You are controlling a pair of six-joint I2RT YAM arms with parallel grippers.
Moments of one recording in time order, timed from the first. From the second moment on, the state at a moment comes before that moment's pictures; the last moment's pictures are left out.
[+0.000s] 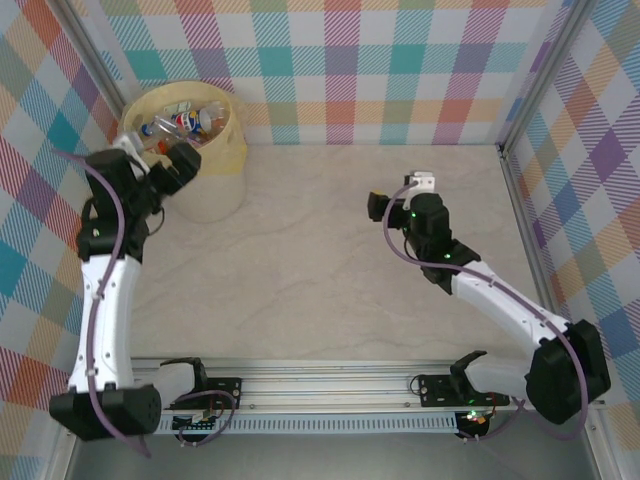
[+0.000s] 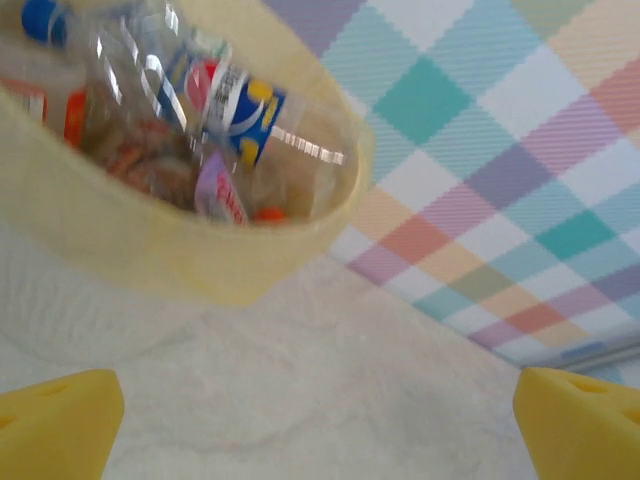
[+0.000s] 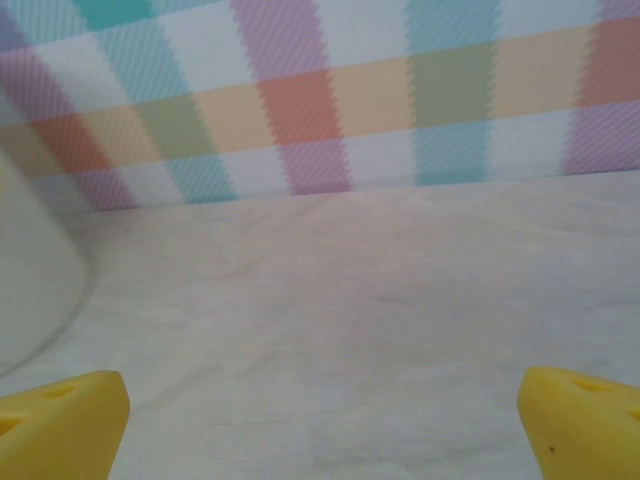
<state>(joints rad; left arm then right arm) 0.10 1.09 1.30 -0.55 0.24 -0.60 0.50 1.19 0.82 0.07 0.31 0.28</state>
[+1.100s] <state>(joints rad) 0.09 1.30 0.36 0.41 -0.13 -0.34 0.07 1.52 0.60 0.25 0.04 0.09</state>
